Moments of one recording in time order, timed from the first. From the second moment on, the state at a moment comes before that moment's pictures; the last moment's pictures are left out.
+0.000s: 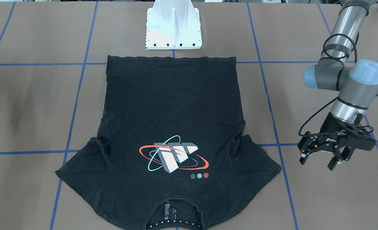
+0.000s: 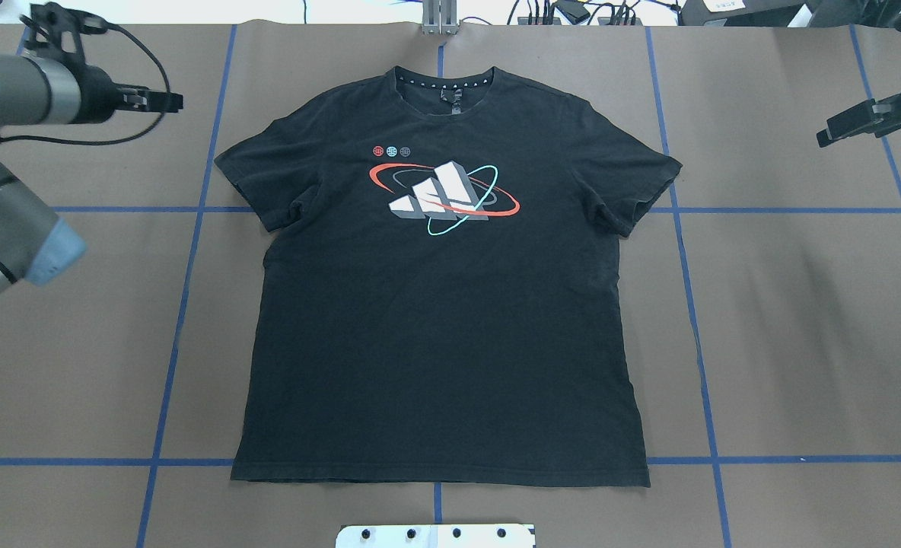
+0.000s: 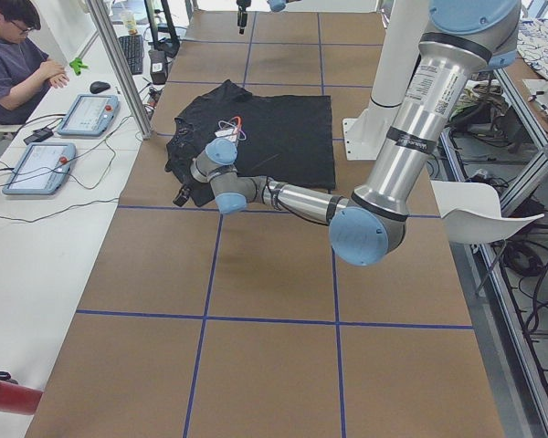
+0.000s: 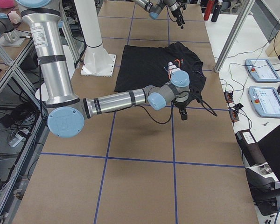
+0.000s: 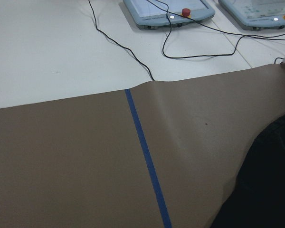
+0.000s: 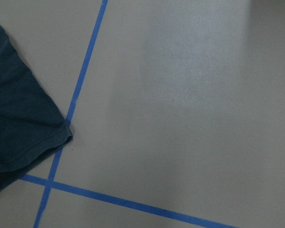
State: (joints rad) left arm -0.96 -1.98 -1.30 -2.55 -1.76 -0.85; right arm 1.25 -1.38 1.60 -1.17 2.27 0.45
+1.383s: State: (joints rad) left arm -0.80 -2.05 -1.12 -2.65 -1.58 -0.94; right arm 1.24 -1.37 1.60 -1.17 2.27 0.47
